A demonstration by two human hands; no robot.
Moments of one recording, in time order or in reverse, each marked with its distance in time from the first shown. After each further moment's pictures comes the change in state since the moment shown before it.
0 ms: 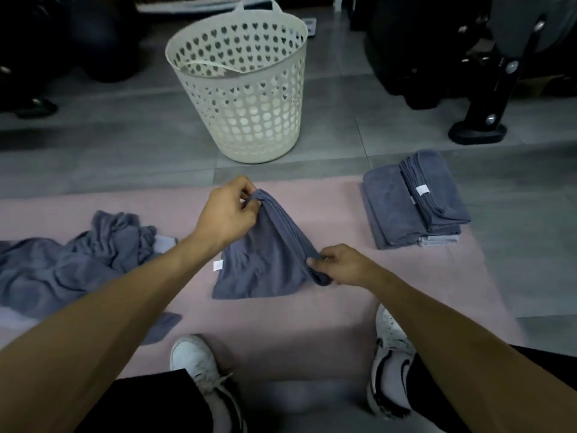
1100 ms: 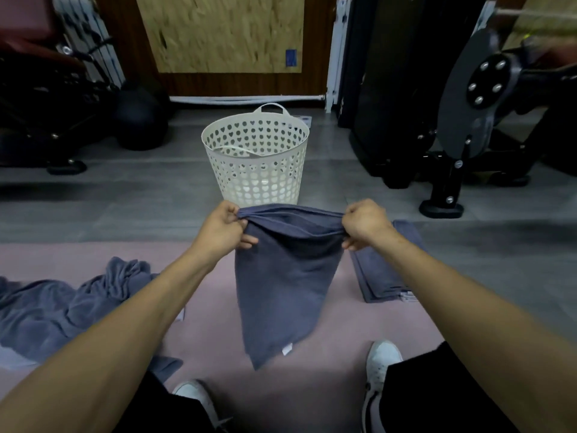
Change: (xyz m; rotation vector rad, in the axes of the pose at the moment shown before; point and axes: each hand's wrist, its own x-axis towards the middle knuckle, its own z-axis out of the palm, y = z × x) left_hand -0.028 0.051 -0.086 -0.558 0.049 -0.164; right_hand -0.087 -0.161 -0.080 -0.016 0.597 -0.001
